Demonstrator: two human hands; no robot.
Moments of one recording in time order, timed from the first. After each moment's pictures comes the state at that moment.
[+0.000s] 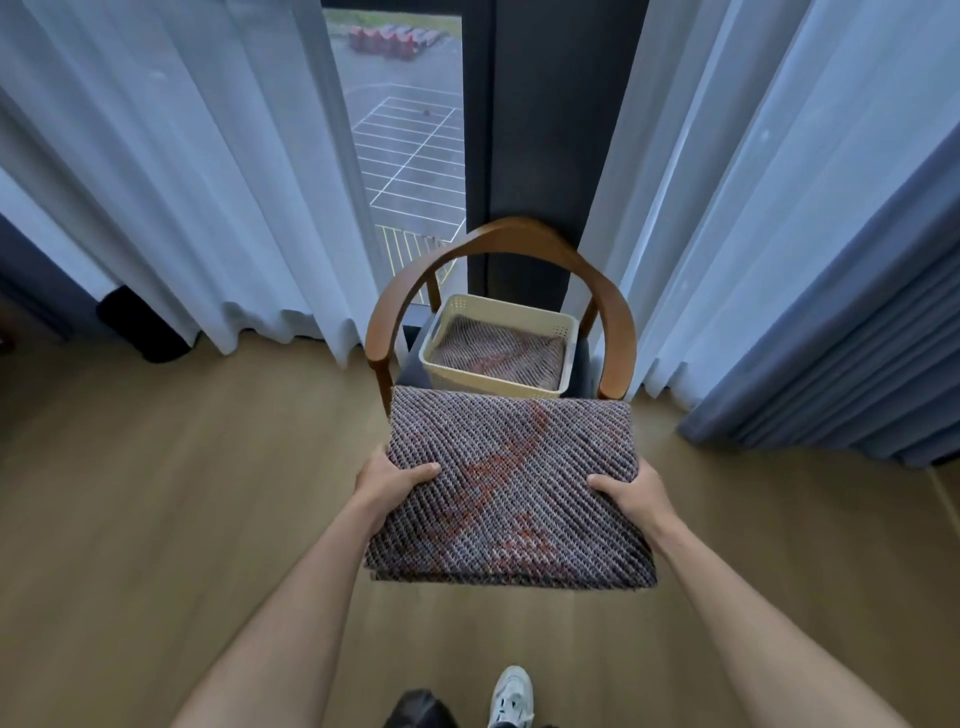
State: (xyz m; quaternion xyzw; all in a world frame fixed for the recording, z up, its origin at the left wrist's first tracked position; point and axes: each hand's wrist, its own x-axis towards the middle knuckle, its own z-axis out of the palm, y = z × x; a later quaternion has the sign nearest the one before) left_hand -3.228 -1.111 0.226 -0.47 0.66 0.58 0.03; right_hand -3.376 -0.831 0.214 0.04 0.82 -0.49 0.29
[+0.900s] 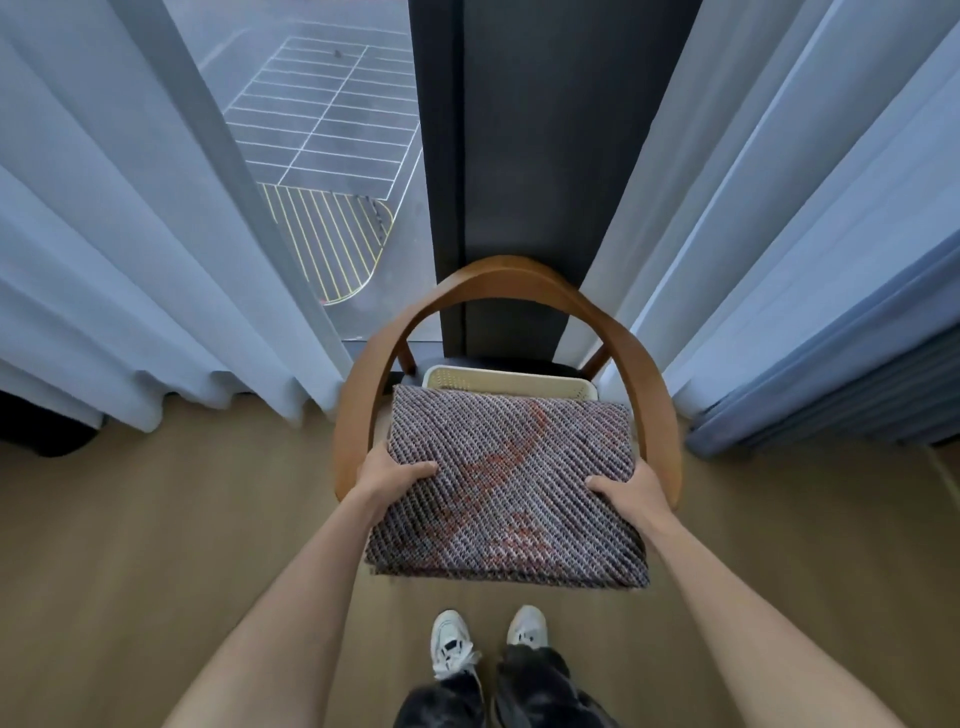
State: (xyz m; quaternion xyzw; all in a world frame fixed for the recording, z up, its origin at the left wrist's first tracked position) left_hand -3.506 -1.323 0.190 -0.42 0.70 0.56 0.14; right_hand -3.596 -1.025 0.196 0.14 0.83 -0.47 0.29
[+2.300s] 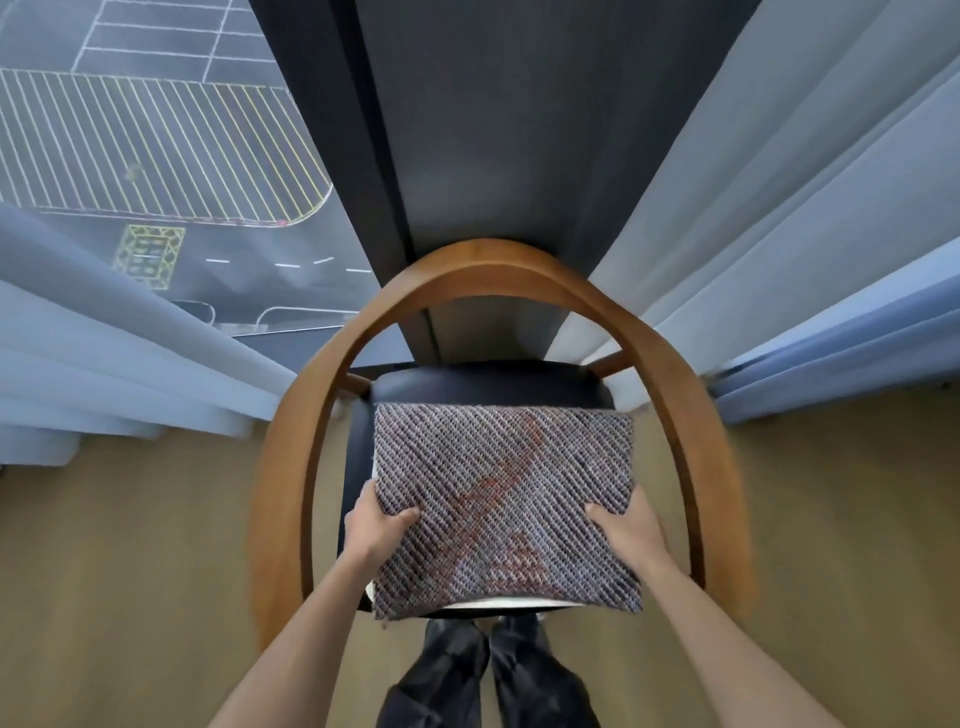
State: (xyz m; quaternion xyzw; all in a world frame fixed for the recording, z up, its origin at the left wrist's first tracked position) left_hand -3.666 -1.359 0.045 -0.44 0.72 0.48 0.24; right_hand -3.742 -1.067 0.049 0.23 0.82 -0.40 0.33
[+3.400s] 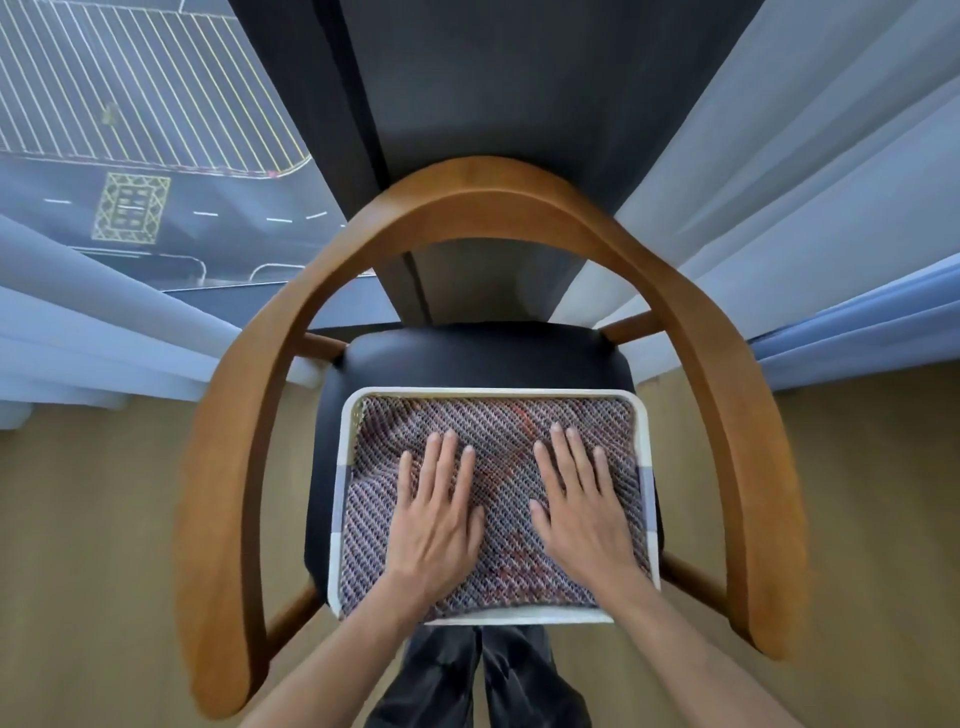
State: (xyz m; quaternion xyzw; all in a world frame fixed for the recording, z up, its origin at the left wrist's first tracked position) left_hand -3.670 -1.288 -0.031 -0.01 0.98 0.09 0.15; right_hand -3.729 -1.105 -0.034 -0.26 0.95 0.01 0.17
